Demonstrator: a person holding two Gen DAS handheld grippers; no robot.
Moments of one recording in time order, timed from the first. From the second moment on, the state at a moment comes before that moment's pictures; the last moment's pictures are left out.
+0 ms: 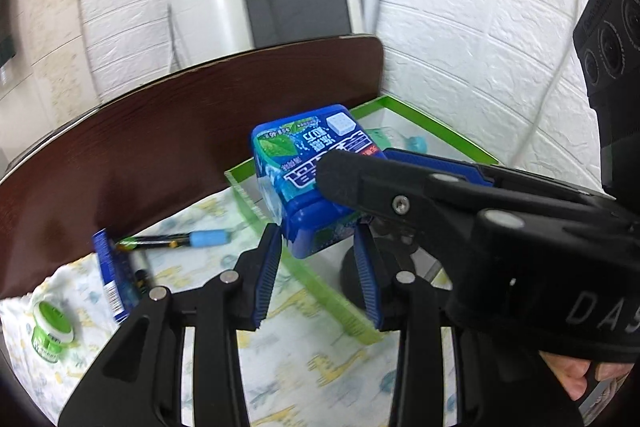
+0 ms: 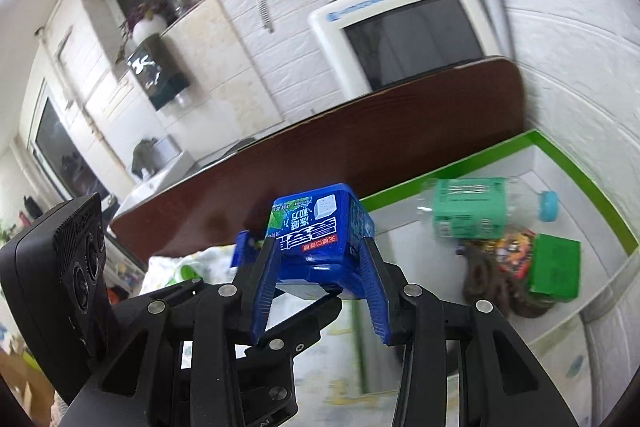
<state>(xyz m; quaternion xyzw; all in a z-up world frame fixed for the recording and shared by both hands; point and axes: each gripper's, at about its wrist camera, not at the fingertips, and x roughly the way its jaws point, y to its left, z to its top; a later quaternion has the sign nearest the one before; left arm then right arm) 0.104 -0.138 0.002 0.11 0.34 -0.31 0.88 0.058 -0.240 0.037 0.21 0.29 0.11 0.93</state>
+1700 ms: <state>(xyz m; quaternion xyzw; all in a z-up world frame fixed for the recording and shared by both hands) 0.131 -0.143 -0.028 0.11 0.38 -0.28 0.87 0.078 -0.276 -0.008 0.26 0.33 0.07 0.90</state>
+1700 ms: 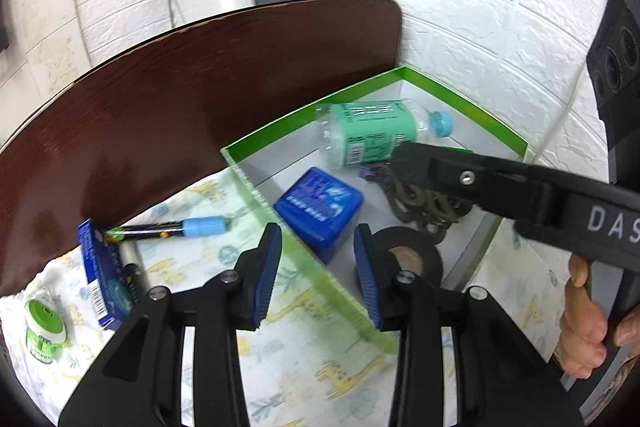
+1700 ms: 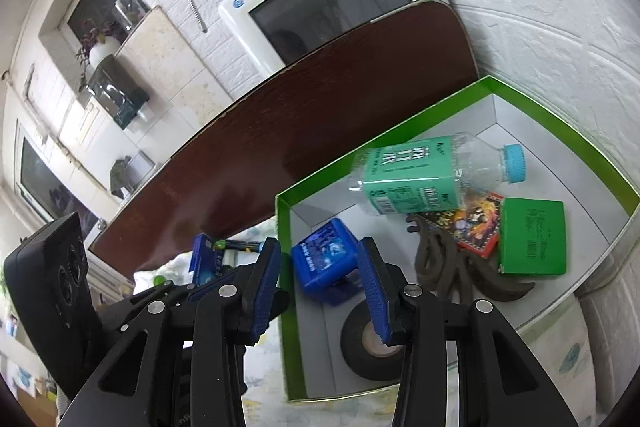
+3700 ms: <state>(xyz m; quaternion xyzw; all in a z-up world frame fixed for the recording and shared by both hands) 0.217 0.027 -0.109 0.00 0.49 -0.17 0.85 0.219 -0.097 -0.060 0.00 0.48 0.11 0.87</state>
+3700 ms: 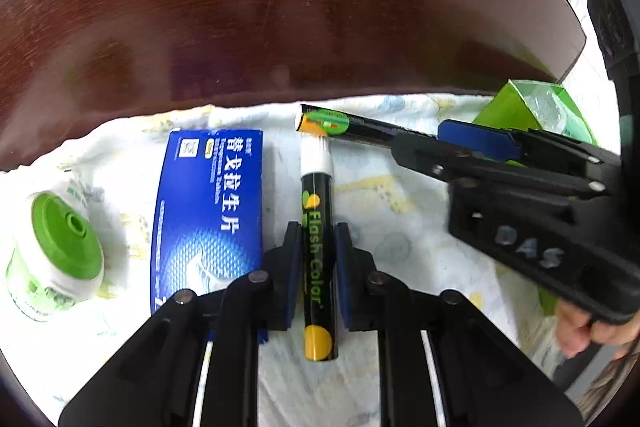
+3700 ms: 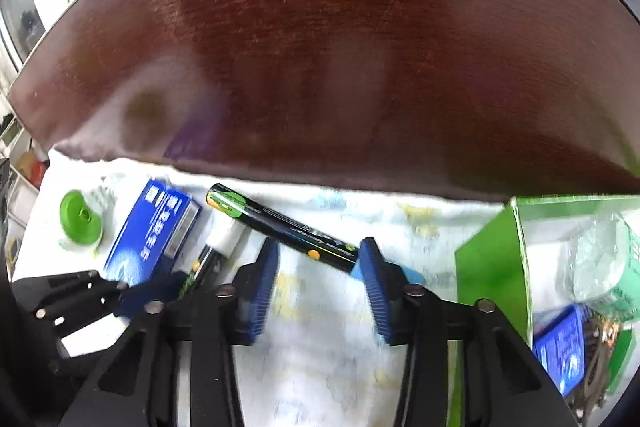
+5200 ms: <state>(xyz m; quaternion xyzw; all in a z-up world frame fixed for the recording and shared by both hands) 0.126 0.050 -0.117 -0.02 0.51 -0.14 0.85 0.231 -0.062 -0.080 -0.15 0.45 0.08 0.87</state>
